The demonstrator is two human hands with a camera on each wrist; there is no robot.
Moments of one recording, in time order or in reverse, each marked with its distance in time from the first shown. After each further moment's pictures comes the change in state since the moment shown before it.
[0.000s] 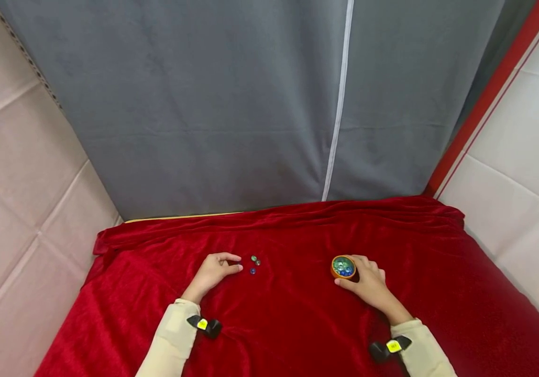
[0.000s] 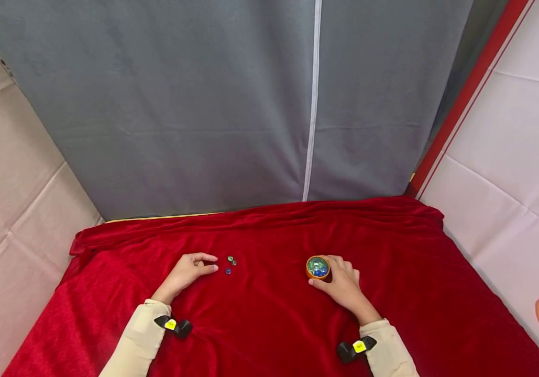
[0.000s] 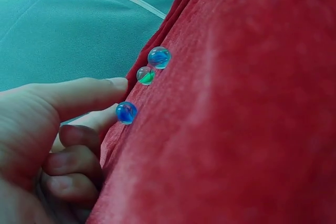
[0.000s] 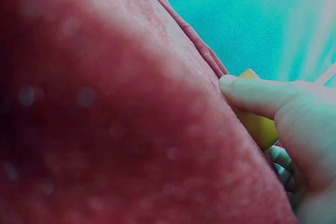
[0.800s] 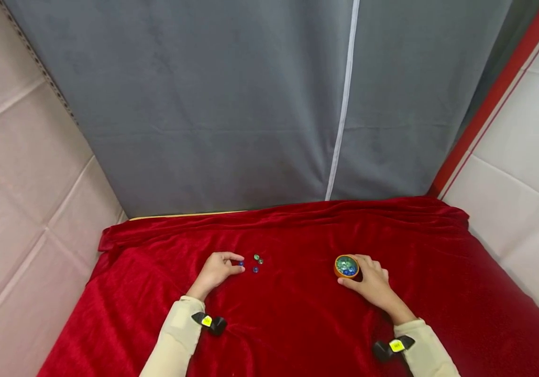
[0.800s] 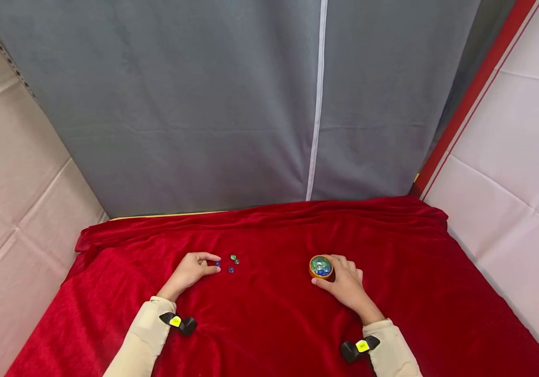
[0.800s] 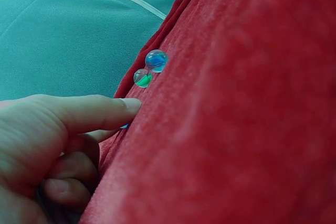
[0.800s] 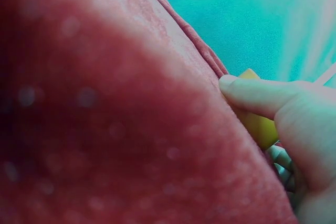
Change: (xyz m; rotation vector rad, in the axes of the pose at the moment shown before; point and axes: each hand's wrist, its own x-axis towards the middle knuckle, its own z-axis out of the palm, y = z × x) left_hand 0.002 -0.001 0.003 0.090 0.041 -0.011; right_hand -0.001 0.001 0.001 -0.009 0.011 -0.016
